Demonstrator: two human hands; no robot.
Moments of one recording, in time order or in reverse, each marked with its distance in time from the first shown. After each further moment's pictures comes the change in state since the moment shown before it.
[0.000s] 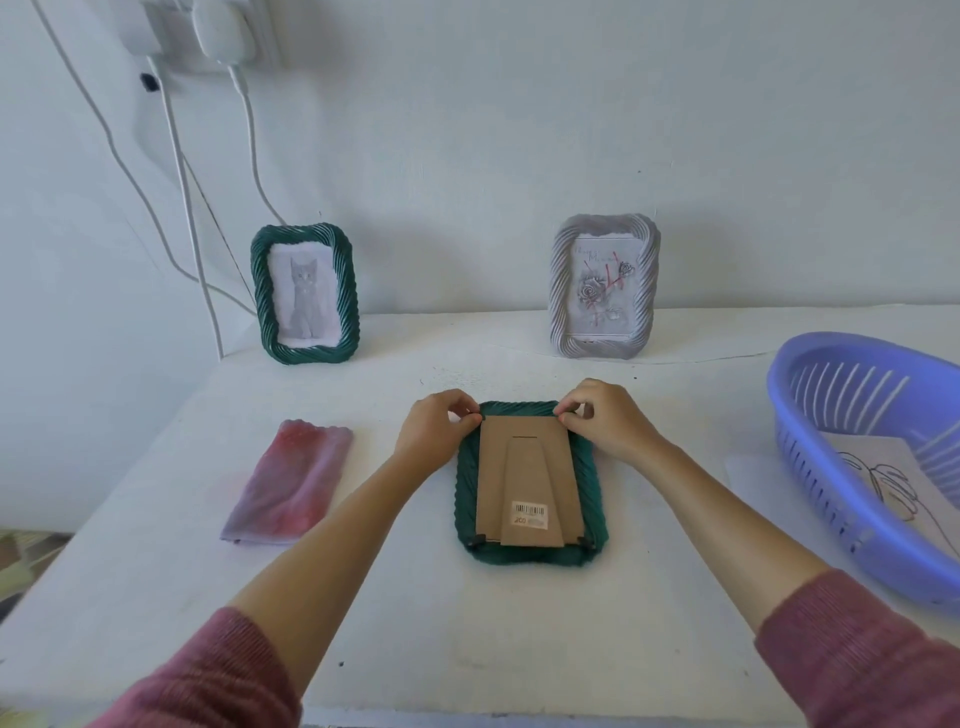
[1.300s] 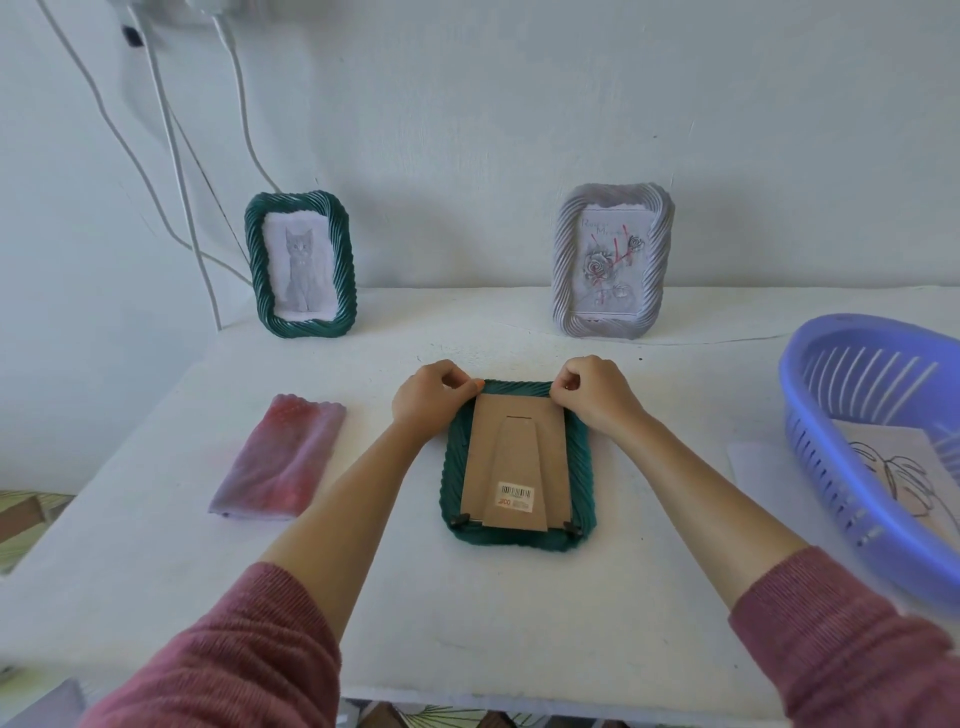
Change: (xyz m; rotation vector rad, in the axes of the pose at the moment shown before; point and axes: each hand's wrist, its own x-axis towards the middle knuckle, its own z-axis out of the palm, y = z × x) left_hand 0.023 -0.008 0.012 -0.011 0.054 -0.114; right_hand 0.023 0.008 0.016 0.018 0.021 0.080
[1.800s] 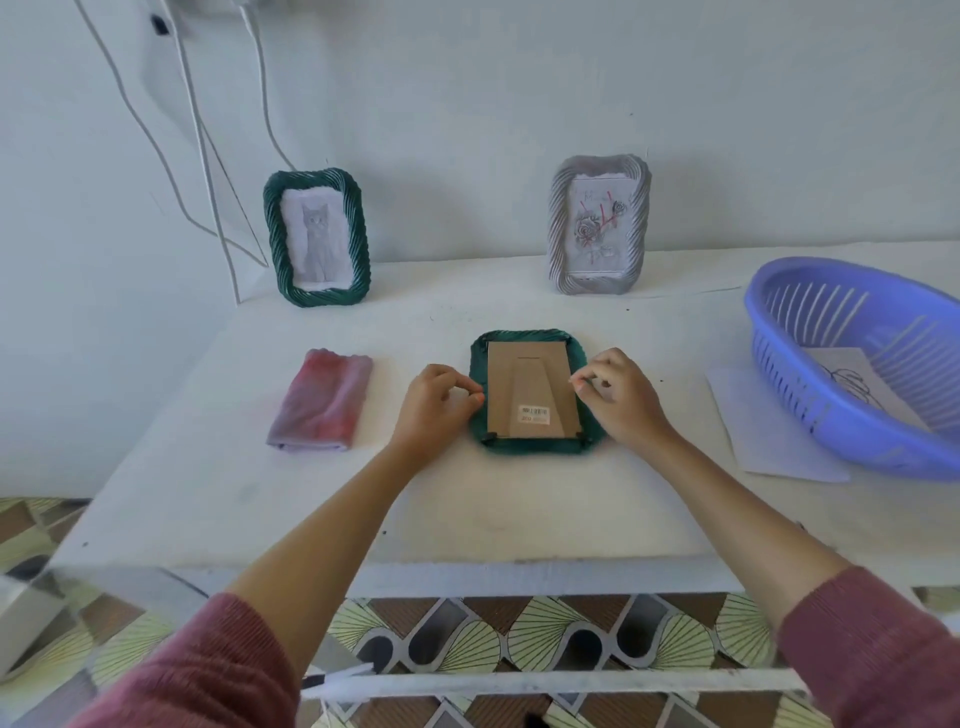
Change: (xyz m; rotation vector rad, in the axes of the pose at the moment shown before) left_hand -0.094 -0.033 -0.016 -0.133 -0.013 0.236; right_hand -0.108 -0.004 0.010 -0.001 0.212 -0.095
